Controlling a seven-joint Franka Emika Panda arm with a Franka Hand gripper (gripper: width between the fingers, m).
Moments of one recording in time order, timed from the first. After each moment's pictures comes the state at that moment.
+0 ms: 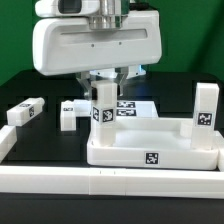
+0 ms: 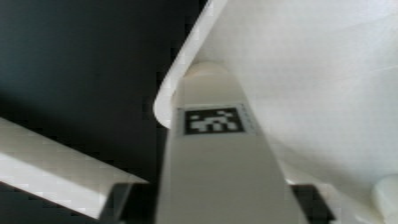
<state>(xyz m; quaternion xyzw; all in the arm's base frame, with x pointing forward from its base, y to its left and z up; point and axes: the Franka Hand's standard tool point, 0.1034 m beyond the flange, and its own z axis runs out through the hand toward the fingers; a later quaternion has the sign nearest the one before) 0.565 -0.054 0.105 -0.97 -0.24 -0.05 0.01</state>
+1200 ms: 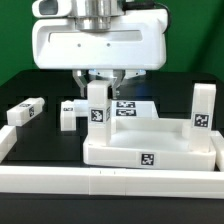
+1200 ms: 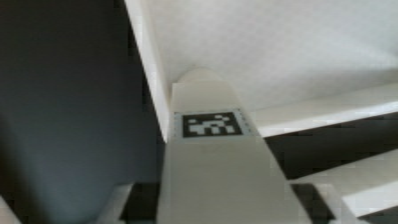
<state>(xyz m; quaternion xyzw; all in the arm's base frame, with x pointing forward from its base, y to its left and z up) 0.564 -0.061 0.105 -0.98 0.17 -0.04 0.03</state>
